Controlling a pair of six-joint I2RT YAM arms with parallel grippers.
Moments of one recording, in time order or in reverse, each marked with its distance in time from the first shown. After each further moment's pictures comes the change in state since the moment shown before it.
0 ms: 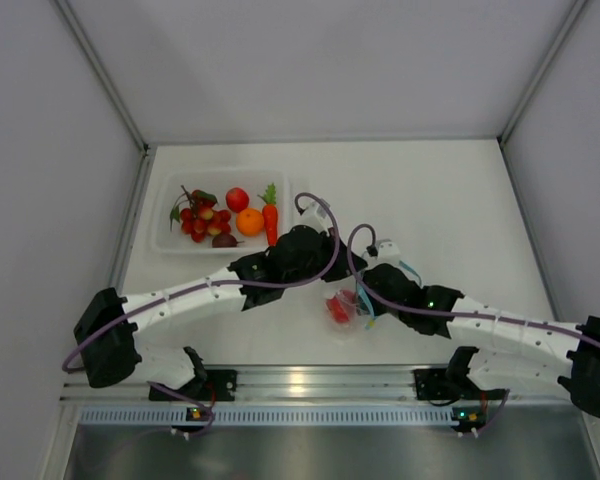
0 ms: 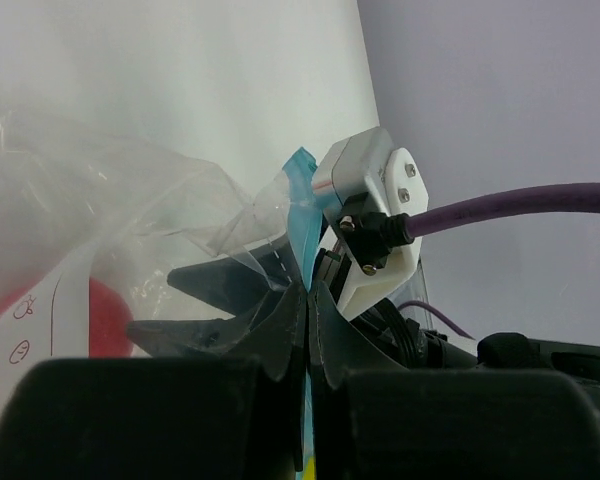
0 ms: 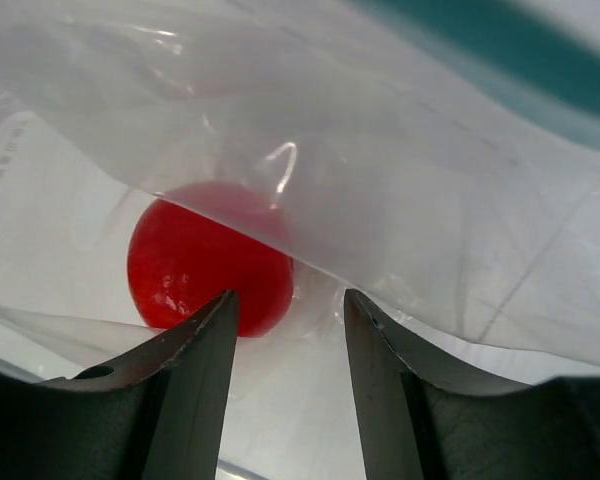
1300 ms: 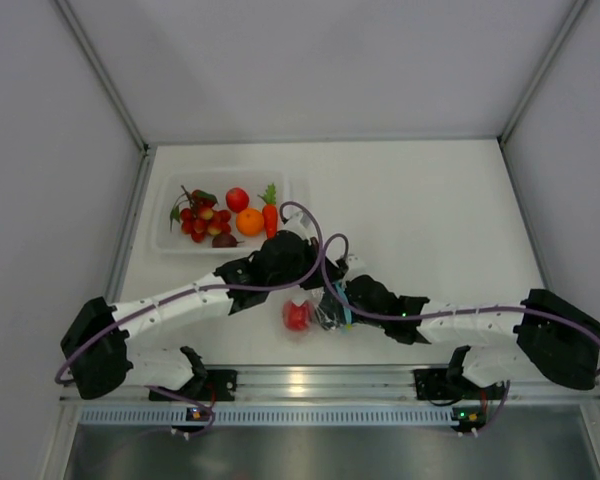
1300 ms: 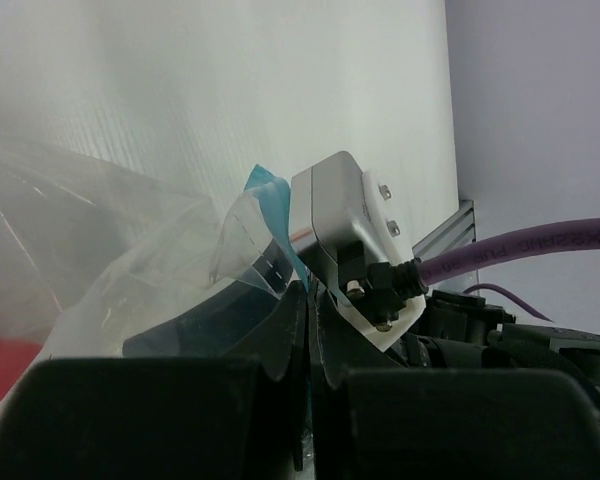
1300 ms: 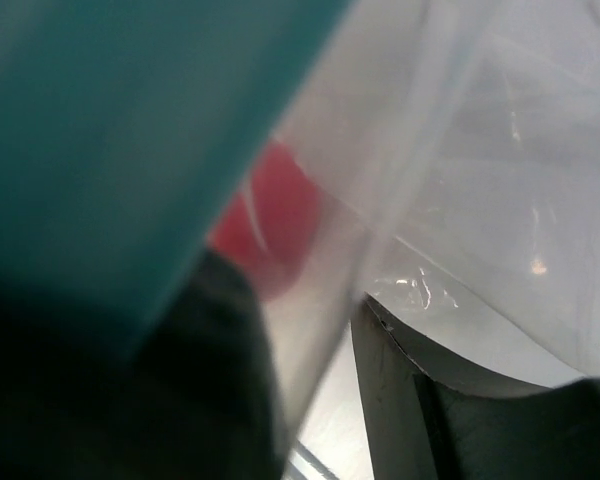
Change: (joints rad) left arm 0.084 -0.069 -0.130 -0.059 0.097 0.038; right arm 0.090 0.233 -0.101 0.550 -0.297 0.137
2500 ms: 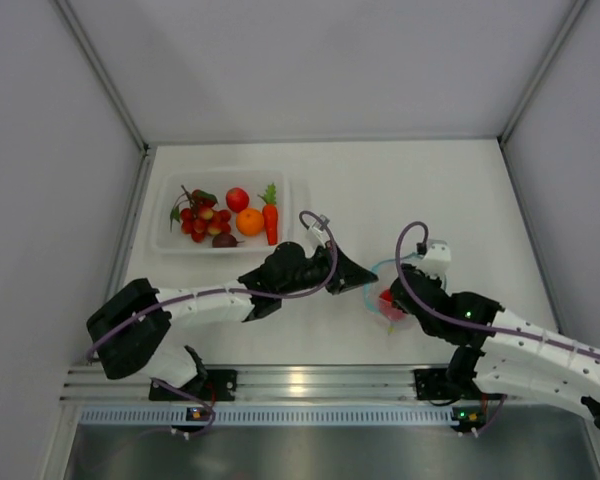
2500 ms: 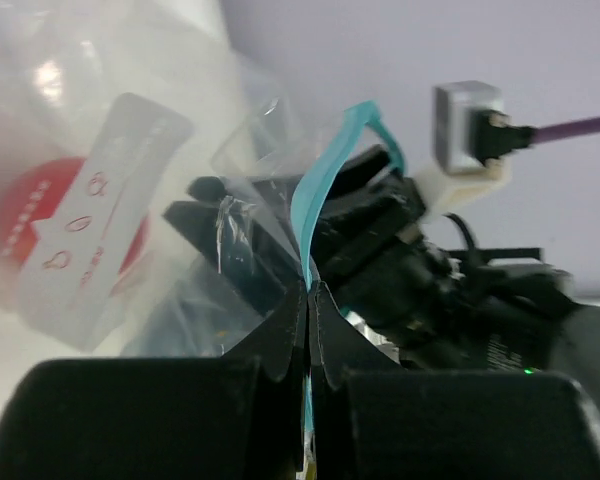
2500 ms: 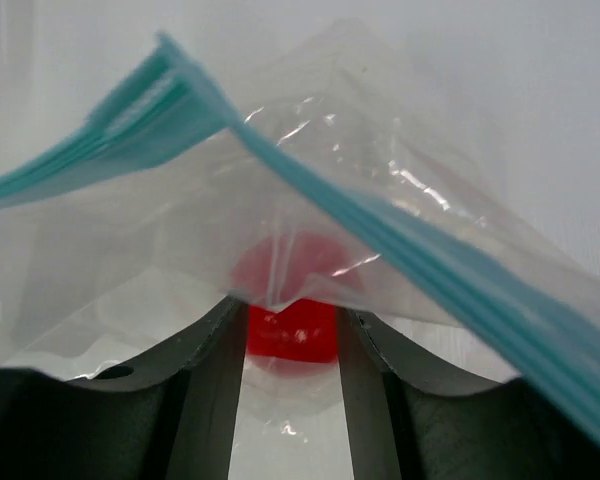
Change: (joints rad) left arm -0.029 0.140 -0.127 0.694 0.248 -0.297; right arm -0.069 -0.512 0.140 -0.943 0.690 0.114
